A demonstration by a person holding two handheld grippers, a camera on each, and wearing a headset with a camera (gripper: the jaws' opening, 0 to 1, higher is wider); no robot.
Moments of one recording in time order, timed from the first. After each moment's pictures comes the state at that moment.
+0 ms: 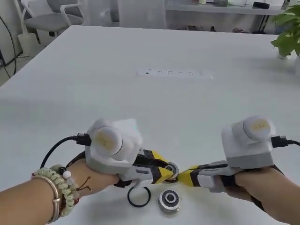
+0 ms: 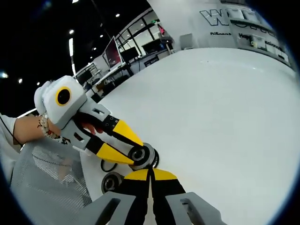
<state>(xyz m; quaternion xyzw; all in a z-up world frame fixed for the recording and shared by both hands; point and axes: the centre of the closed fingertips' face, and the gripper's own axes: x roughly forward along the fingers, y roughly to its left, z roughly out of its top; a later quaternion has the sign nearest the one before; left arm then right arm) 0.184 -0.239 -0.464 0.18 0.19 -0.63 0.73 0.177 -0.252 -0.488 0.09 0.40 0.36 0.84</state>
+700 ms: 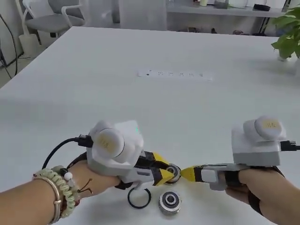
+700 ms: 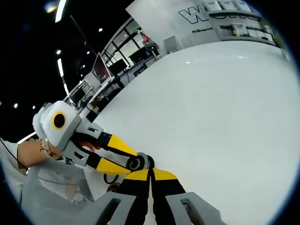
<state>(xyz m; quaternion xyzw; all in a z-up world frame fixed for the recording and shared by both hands) 0.183 -0.240 -0.464 0.18 0.19 -0.63 0.73 0.182 -0.257 -0.476 0.20 0.39 0.31 0.84</state>
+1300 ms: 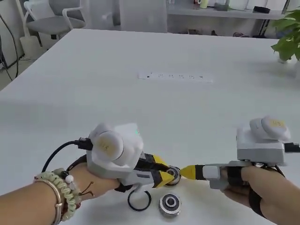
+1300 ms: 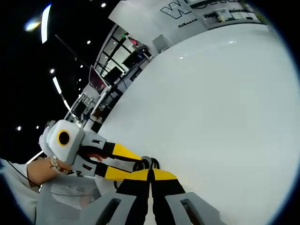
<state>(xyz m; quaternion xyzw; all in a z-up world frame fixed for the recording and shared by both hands) 0.184 -0.240 -0.464 0.18 0.18 -0.63 0.73 0.177 -0.249 -0.466 0.24 0.40 0.31 0.83</state>
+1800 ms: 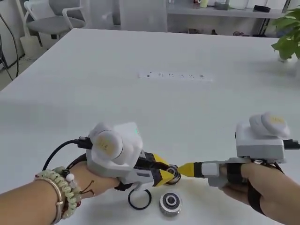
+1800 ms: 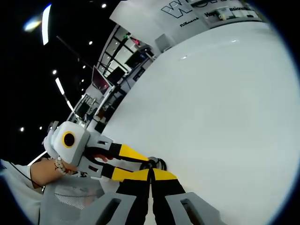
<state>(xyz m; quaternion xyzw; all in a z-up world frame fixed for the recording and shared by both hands) 0.184 -0.239 -0.464 0.18 0.18 -0.64 0.73 0.176 -0.244 -0.461 0.25 0.40 0.32 0.82</state>
